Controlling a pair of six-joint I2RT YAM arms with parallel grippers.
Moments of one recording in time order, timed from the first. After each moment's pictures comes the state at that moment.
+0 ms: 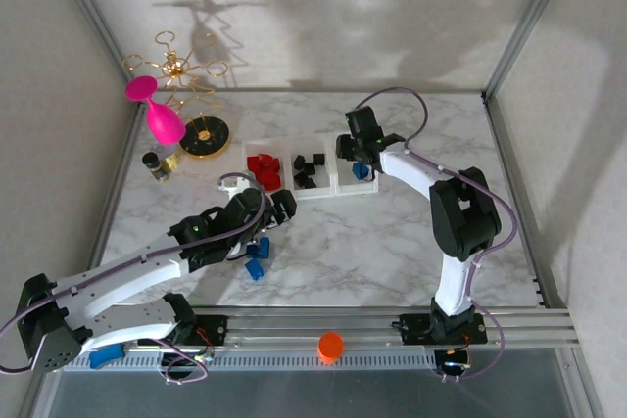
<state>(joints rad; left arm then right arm) -0.87 1.05 0.80 -0.48 -0.40 -1.07 0.50 1.89 1.37 -0.32 0.13 0.37</state>
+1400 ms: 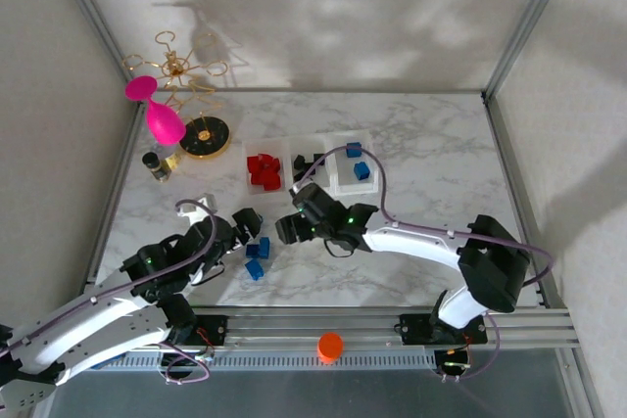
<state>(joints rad) -0.87 0.64 0.64 -0.74 -0.47 -1.18 1.09 1.57 1.00 -0.25 0.11 0.52</state>
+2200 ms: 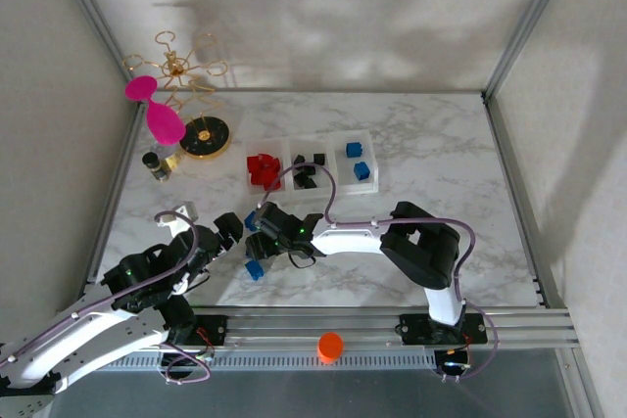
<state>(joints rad) -0.87 0.53 0.64 -0.89 -0.54 -1.23 1.17 1.95 1.20 -0.20 0.10 0.64</state>
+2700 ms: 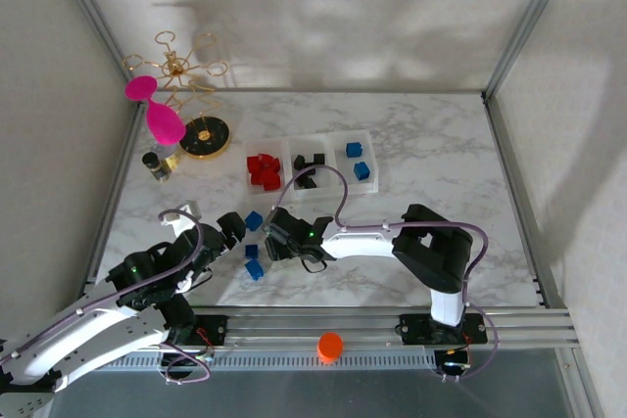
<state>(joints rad) -0.87 0.56 0.63 -0.87 -0.54 -1.23 1.18 1.87 1.11 -0.26 0.19 0.68</state>
